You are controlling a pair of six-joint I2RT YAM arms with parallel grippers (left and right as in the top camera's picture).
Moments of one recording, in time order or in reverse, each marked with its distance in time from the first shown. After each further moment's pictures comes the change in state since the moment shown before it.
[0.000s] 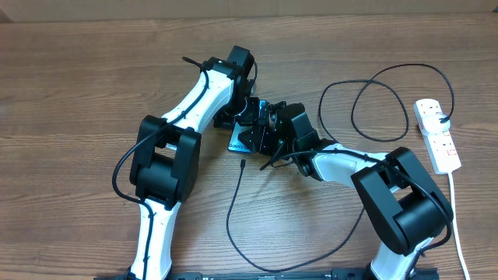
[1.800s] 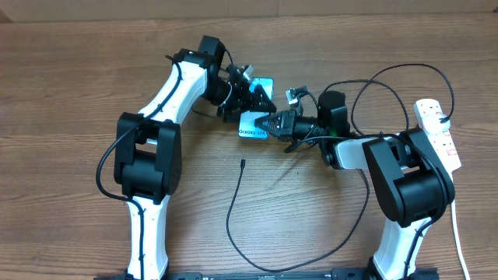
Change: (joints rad) left arm 0.139 0.000 0.024 0.013 0.652 0.171; right arm -0.235 0.126 -0.027 0.512 -0.594 0.182
